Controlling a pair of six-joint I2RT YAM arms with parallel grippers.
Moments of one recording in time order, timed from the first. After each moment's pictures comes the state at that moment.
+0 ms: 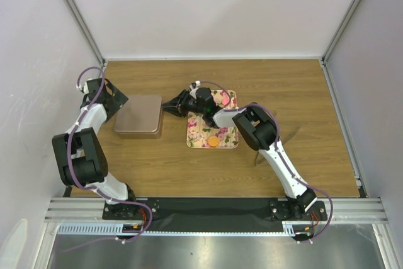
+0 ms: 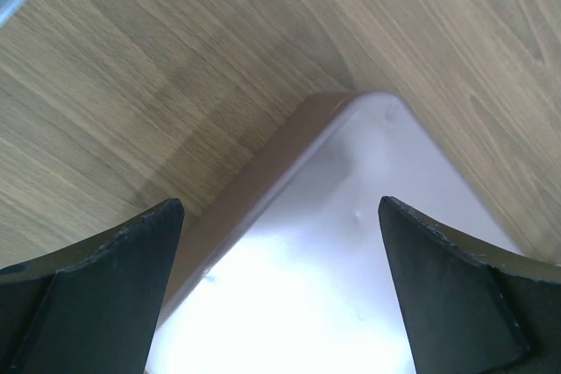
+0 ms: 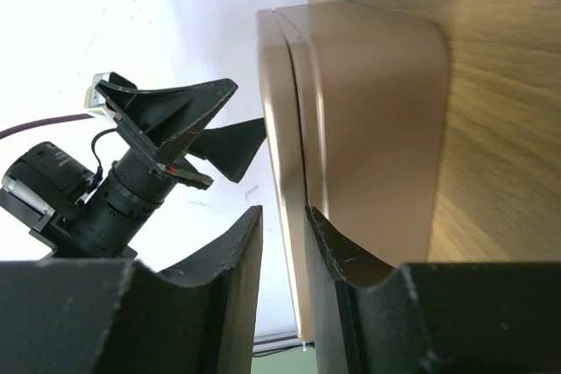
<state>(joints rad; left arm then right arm) 0.25 1.58 1.04 -0.27 -0.10 -0.59 0.72 2.54 1.70 0.74 -0.51 1.54</state>
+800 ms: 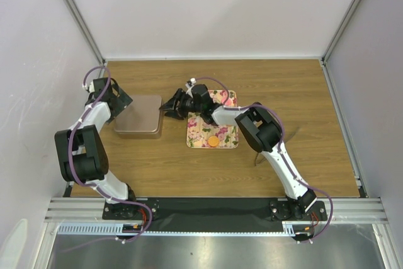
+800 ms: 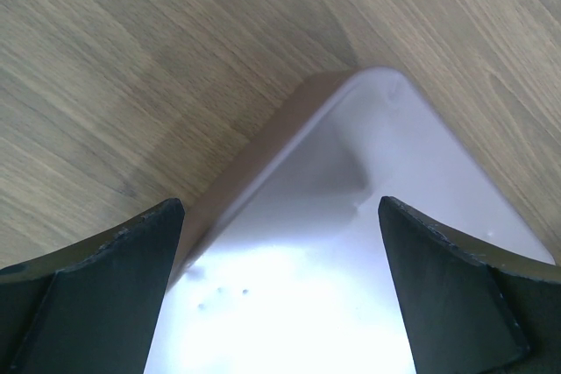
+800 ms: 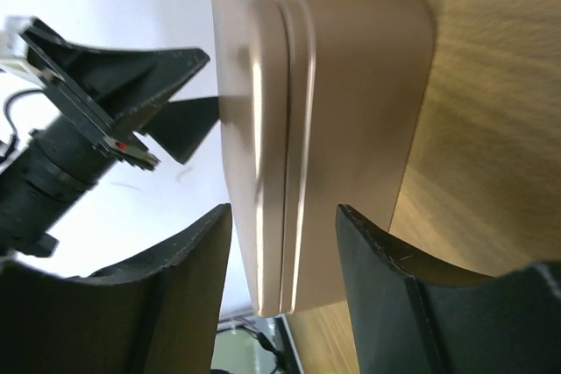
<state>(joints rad) 0.20 1.62 1.06 -0.30 -0.14 -0.58 0.74 2.47 1.69 0.52 -0.51 1.29</state>
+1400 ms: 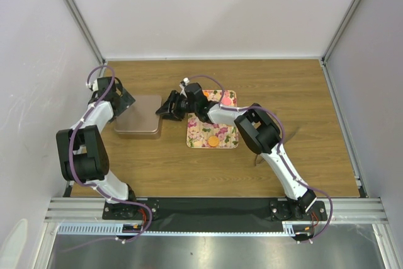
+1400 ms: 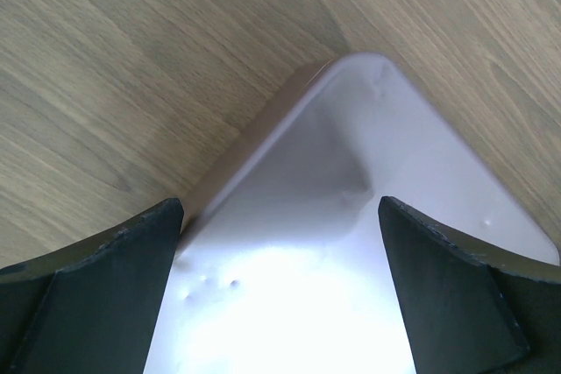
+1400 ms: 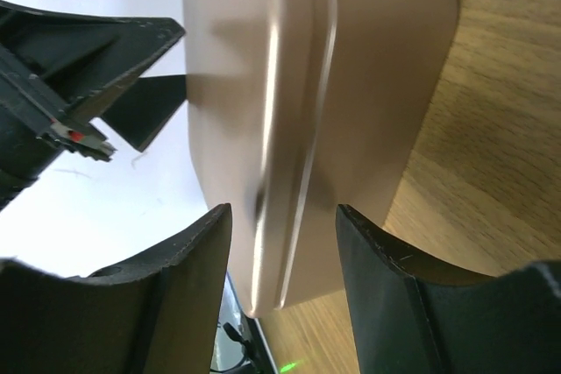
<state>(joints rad) 0.16 1.62 1.06 -0.32 -0.18 -0.57 0.78 2.46 1.78 0.30 -0.49 1.14</state>
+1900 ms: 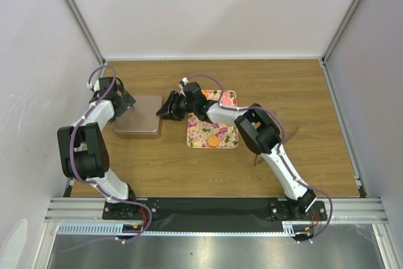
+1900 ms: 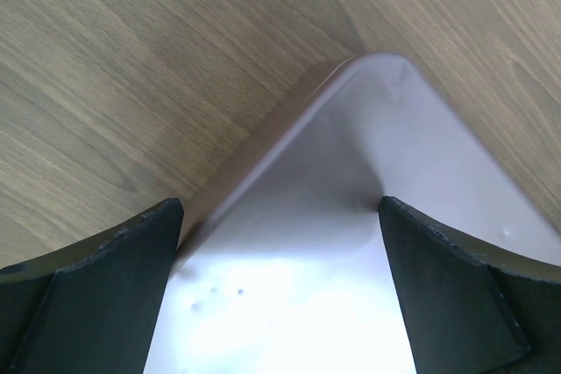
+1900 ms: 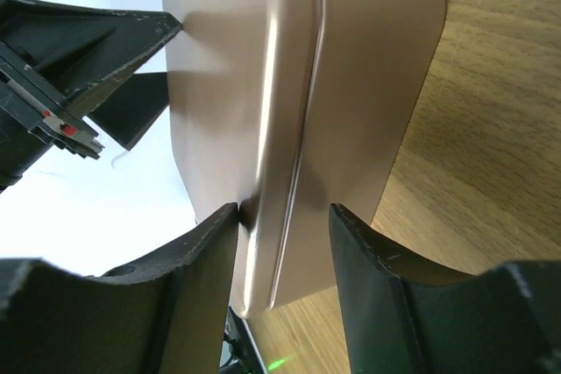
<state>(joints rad) 0.16 1.64 1.07 -0.33 -0.20 -0.58 0.78 2.46 1.81 0.22 -0.47 1.09</state>
